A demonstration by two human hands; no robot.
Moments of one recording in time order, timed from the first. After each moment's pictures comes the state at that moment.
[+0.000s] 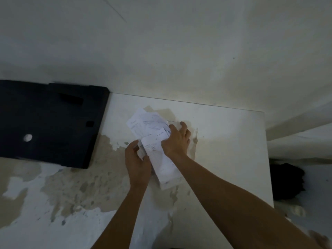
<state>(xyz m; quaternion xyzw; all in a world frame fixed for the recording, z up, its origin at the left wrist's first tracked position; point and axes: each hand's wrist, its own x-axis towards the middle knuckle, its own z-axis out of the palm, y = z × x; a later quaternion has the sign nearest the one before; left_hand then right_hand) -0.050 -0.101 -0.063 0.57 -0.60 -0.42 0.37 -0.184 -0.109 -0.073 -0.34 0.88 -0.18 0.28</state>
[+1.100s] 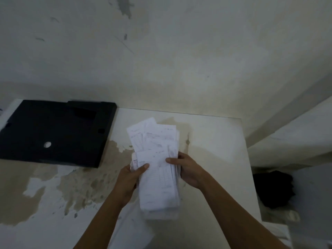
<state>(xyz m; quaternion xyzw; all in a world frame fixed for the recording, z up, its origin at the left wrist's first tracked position) 0.026 -0.057 0.005 0.49 -0.38 -0.76 0.21 -0.178 0.014 0.011 -0.14 0.53 -0.50 0.67</state>
